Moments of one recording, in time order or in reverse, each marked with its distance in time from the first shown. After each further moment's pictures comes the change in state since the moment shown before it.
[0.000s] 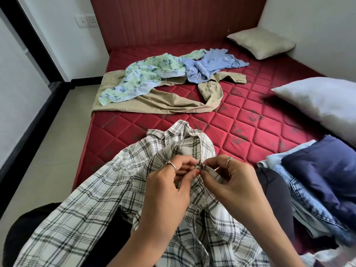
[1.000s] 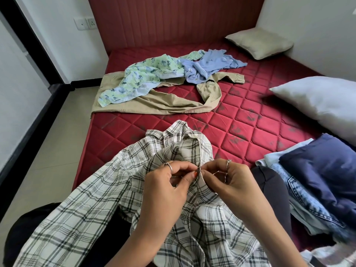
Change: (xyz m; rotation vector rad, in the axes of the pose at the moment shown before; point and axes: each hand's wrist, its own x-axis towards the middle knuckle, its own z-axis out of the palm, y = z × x) left_hand -0.003 0.003 0.002 -0.141 -0.040 -0.242; right_hand -0.002 0.019 -0.004 0.132 -0.101 0.072
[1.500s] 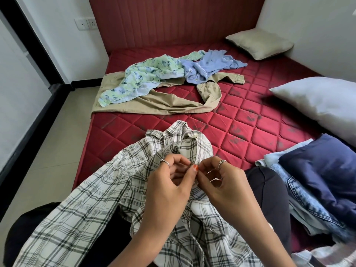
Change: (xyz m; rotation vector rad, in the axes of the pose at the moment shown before) left_hand 0.000 0.004 0.005 -0.175 -0.001 -0.107; right_hand -0.004 -0.009 0.014 -0.141 0.071 -0.095
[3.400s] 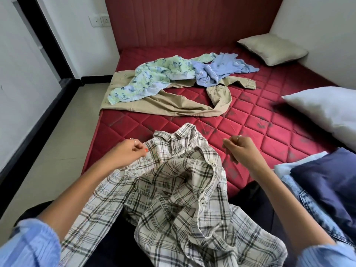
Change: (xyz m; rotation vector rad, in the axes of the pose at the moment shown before) left_hand 0.140 -0.095 -0.124 0.598 -0.302 -0.292; right_hand 0.130 0.090 -0.024 -0.046 -0.010 0.216
